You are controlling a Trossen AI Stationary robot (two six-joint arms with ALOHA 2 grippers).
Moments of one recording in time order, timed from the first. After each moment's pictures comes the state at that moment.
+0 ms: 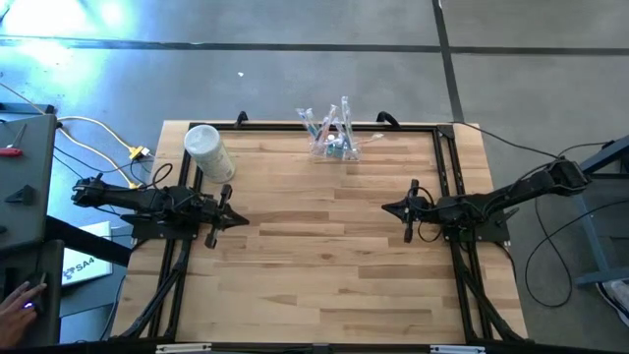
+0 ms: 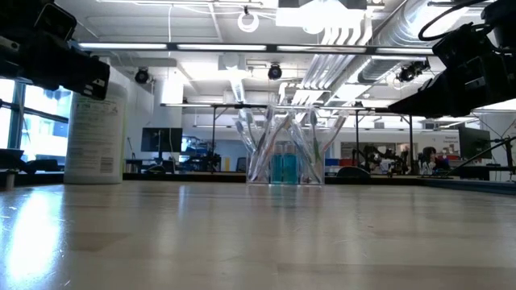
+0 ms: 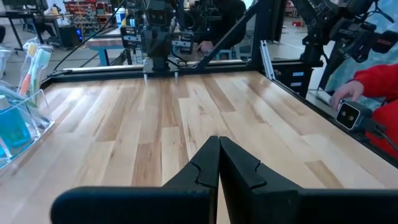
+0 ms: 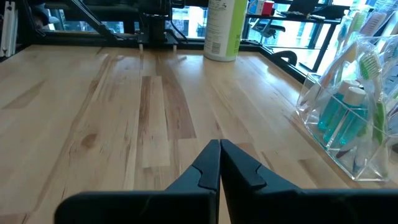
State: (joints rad) left arm -0.18 0.08 0.02 0.00 -0.01 -0.01; right arm 0.24 0.64 0.01 0.42 0.44 0.02
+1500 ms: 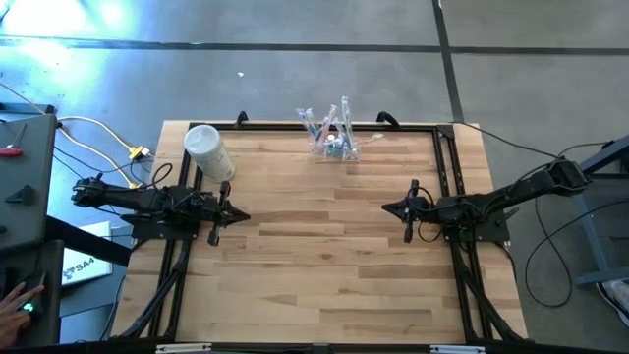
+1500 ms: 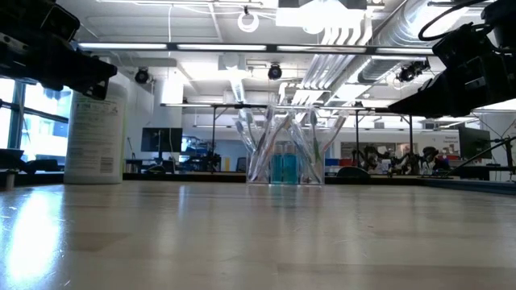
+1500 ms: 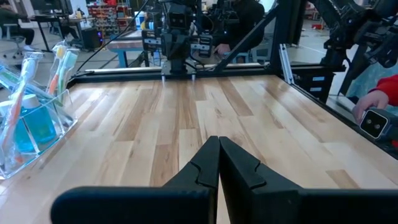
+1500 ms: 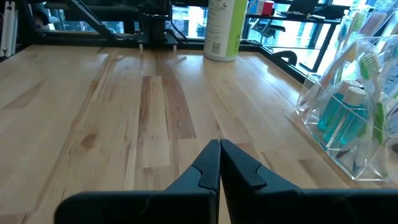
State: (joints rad) left arm -0.18 0.08 0.02 0.01 -0.08 -0.01; right arm 0.24 0.64 0.00 0.42 0.44 0.02
